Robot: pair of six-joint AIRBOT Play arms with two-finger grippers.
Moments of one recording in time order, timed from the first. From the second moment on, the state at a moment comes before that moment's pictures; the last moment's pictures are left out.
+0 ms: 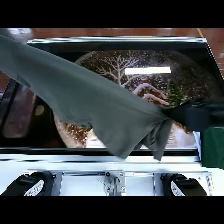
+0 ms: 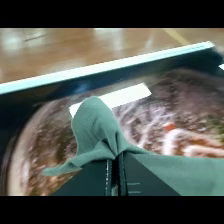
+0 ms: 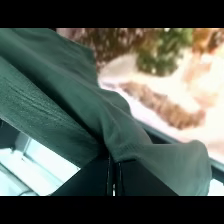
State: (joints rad) left arm -0.13 -0.92 1.94 1.29 -1.30 -1.43; right arm 0.12 -0.85 1.50 -1.02 1.76 1.56
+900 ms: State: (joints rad) left arm -0.13 -1.82 1.94 1.15 -1.36 -1.59; right arm 0.44 -1.48 1.18 -1.21 0.88 1.57
